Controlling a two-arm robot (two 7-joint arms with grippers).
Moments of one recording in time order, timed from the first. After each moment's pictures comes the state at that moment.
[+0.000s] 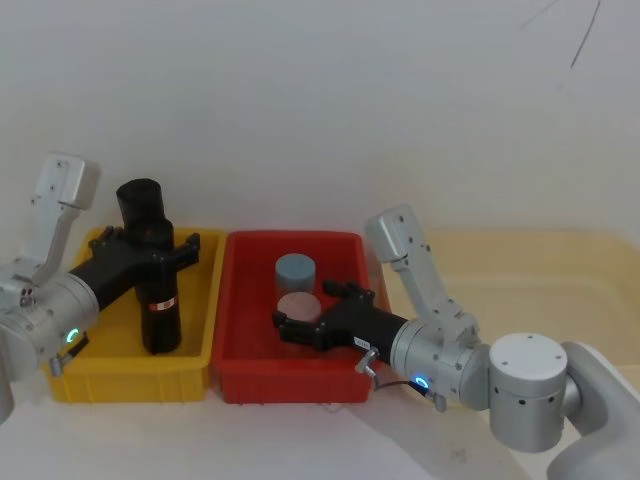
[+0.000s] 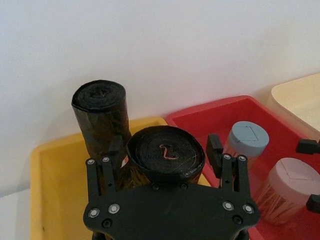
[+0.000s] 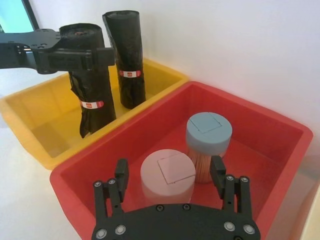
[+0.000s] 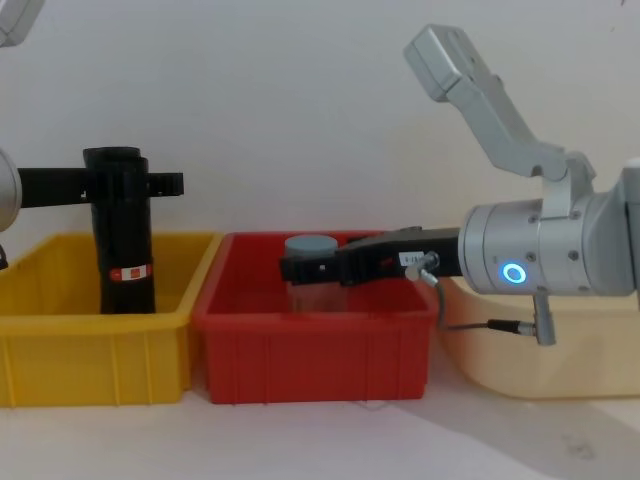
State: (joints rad) left arm -0.43 0.33 0.23 -1.46 -0.42 0.32 -0.23; right arm 0.57 0.20 -0.55 -1.24 0.31 0.27 0.42
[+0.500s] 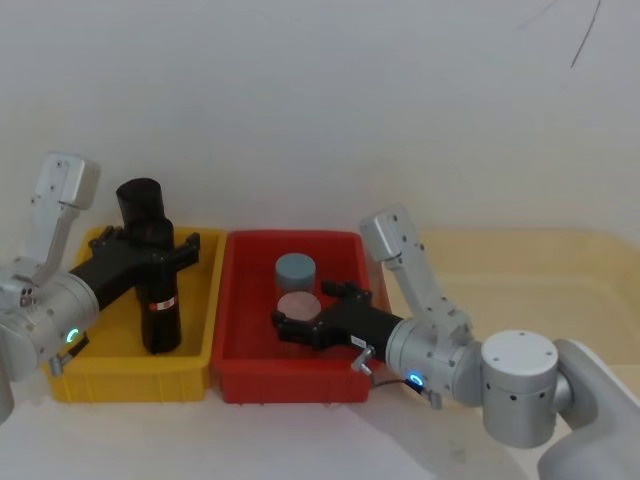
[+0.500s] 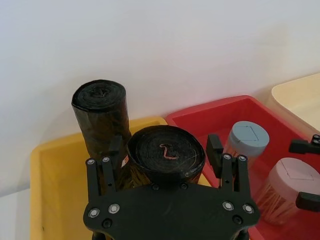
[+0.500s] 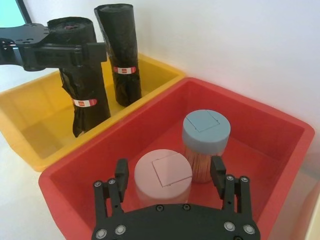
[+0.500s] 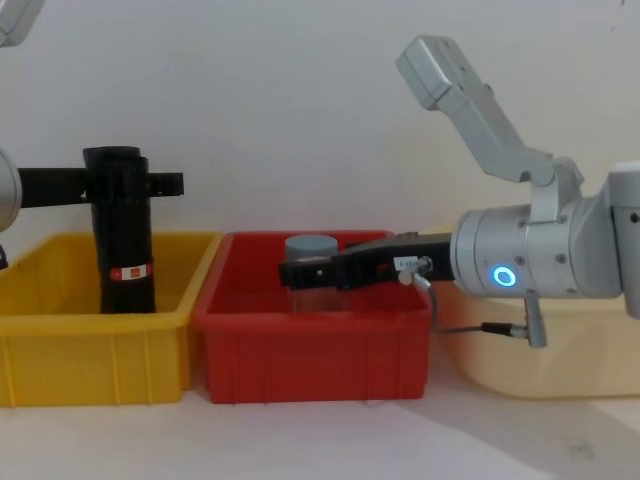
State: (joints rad) left arm -0.43 0.33 0.23 -1.46 -0.42 0.32 -0.23; right arm 0.59 0.18 -0.55 -1.20 0.30 0.27 0.42
